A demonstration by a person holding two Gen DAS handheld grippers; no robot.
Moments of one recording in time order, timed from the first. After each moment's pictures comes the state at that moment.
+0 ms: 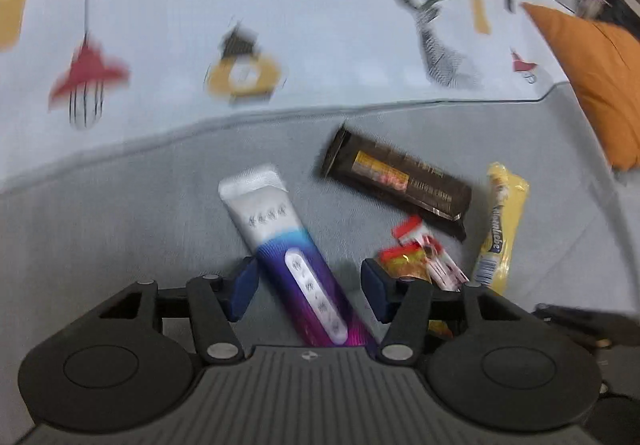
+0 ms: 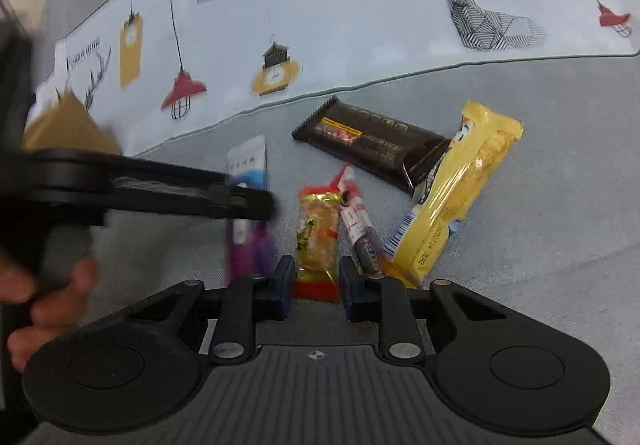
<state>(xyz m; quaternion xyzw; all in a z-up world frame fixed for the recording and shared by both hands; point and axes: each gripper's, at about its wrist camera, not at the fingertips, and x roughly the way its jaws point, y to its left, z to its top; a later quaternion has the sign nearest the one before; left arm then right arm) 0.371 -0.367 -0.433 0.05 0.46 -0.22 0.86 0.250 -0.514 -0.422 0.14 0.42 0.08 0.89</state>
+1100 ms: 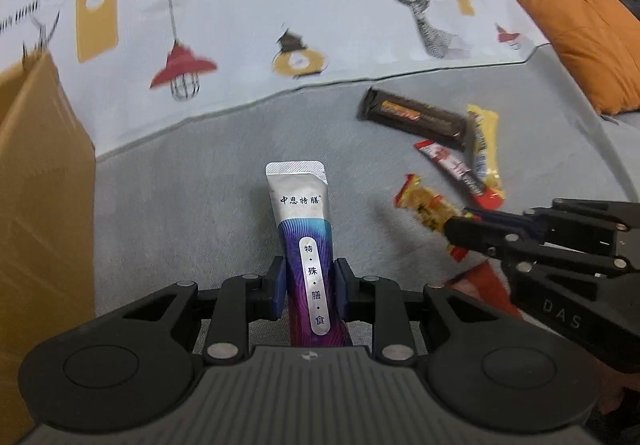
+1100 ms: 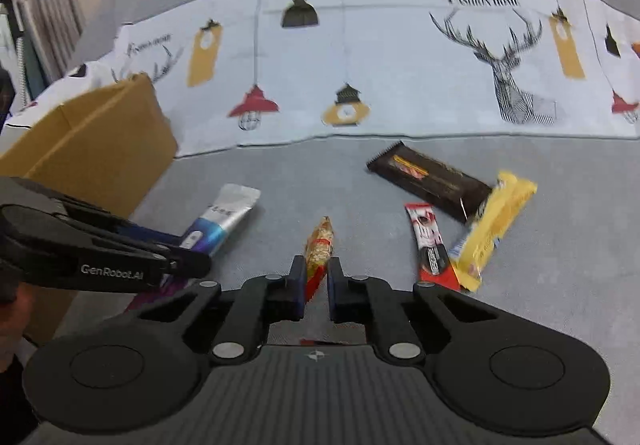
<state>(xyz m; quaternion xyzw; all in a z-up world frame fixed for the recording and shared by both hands) 0.277 -0.285 -0.387 0.10 0.44 -0.20 0.87 0.194 -0.460 -0.383 0.07 0.34 0.10 0.93</state>
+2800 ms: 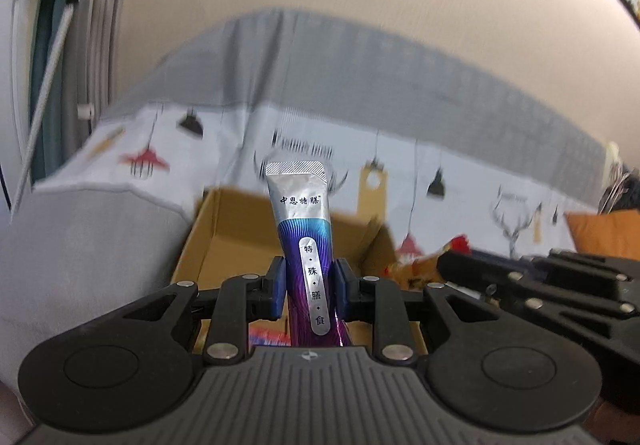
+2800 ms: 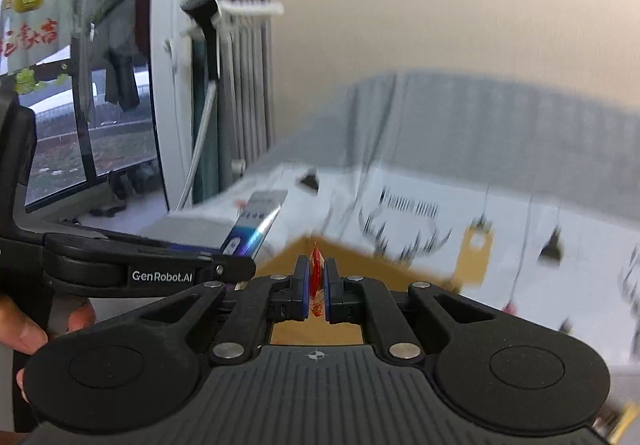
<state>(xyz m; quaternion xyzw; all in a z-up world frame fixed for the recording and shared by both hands) 0.182 0.060 -0.205 -0.09 0.28 -0.08 0.95 0.151 -0.150 -0.162 -0.02 0.21 0.24 0.95</state>
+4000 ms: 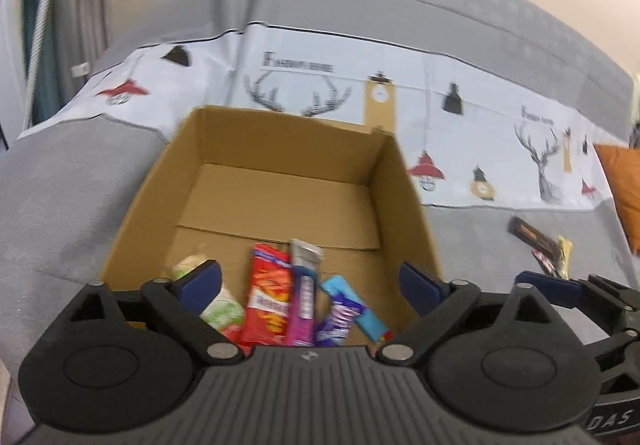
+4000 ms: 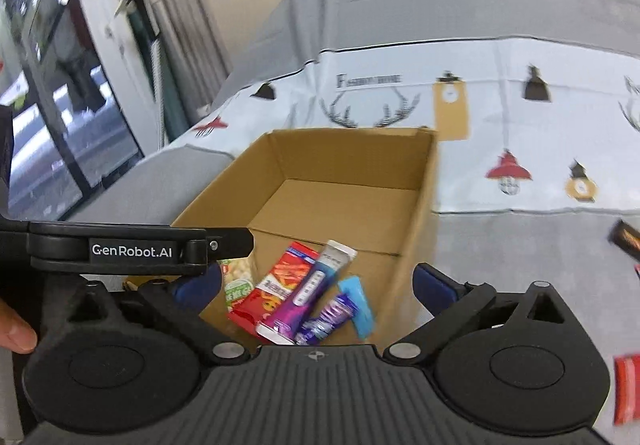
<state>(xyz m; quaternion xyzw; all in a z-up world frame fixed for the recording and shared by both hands) 0.179 -0.008 -0.255 -0.02 0.36 -0.05 0.93 0.141 -0.213 -0.253 0.10 0.31 0.21 0.92</state>
